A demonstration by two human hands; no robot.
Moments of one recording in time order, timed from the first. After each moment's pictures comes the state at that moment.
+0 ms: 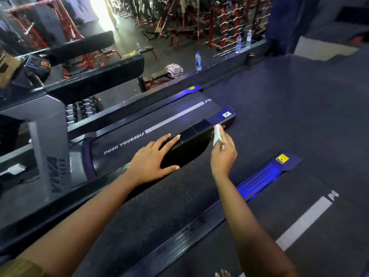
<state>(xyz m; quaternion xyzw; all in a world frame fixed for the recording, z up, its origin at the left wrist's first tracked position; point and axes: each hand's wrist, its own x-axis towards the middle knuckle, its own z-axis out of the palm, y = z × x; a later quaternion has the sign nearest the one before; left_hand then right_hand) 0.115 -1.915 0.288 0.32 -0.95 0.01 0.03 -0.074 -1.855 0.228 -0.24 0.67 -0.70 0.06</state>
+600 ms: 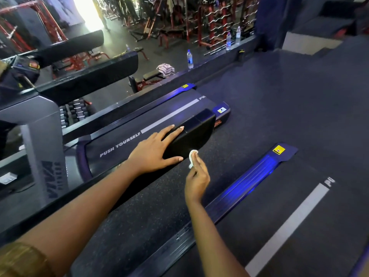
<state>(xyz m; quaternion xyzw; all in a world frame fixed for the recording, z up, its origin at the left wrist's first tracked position) 0.125 -1.926 0.289 0.28 -0.96 -0.02 0.03 0.041 -1.835 0.171 -0.23 0.67 -0.70 0.05</state>
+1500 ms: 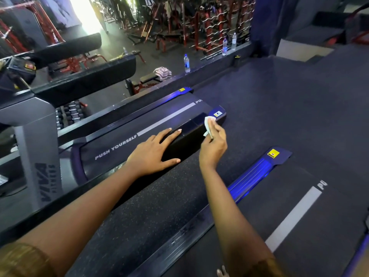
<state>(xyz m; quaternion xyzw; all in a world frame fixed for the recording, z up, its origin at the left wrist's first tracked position) 0.122 -1.926 0.286 0.28 -0.96 0.00 0.02 -0.034 -1.864 0.241 -0.22 0.65 -0.72 -0.03</state>
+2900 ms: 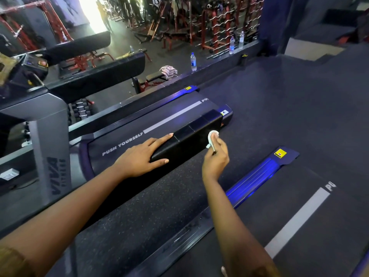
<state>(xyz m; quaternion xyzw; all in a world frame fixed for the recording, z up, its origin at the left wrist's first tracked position) 0.180 -1.929 0.298 0.31 -0.95 -0.10 -0.01 0.000 -1.856 0.207 -0.19 0.65 -0.73 0.01</state>
